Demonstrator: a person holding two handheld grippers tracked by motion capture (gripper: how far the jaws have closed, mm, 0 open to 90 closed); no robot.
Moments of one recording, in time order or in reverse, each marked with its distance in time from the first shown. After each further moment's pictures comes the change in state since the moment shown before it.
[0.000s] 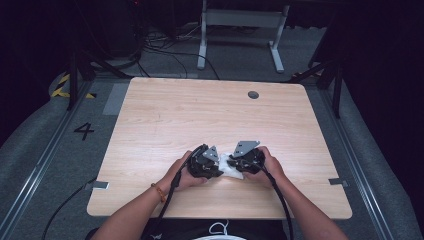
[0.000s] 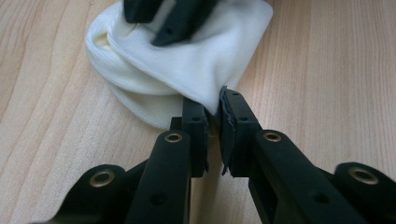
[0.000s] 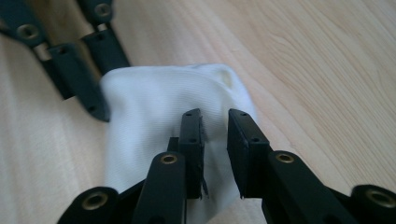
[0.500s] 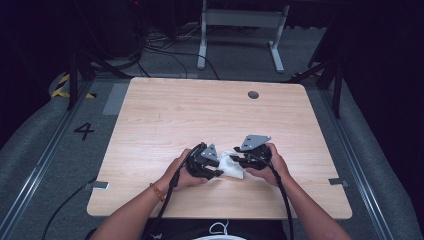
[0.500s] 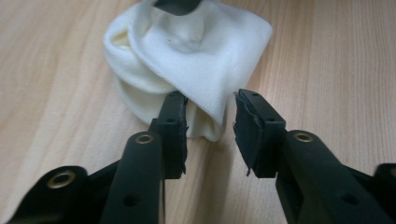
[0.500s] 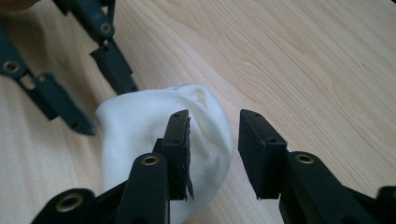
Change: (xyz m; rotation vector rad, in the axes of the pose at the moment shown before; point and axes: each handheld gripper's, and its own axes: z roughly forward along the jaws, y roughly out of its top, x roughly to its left) left arm -0.005 0.004 -0.015 -0.029 0.070 0.019; right arm -0.006 0.004 -0.025 -0.084 -0.031 0.049
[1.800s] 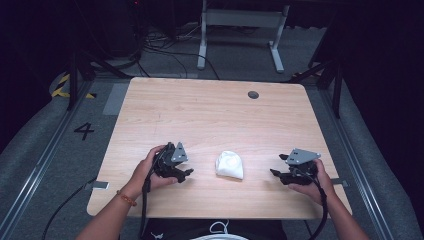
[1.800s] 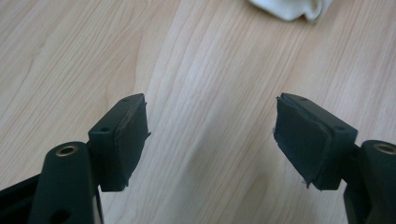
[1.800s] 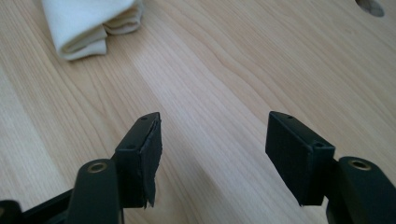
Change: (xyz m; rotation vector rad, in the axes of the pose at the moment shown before) left arm 0.005 -0.061 -0.061 0.072 0.310 -0.030; right arm -0.024 -0.097 -0.084 0.053 -0.148 0.060
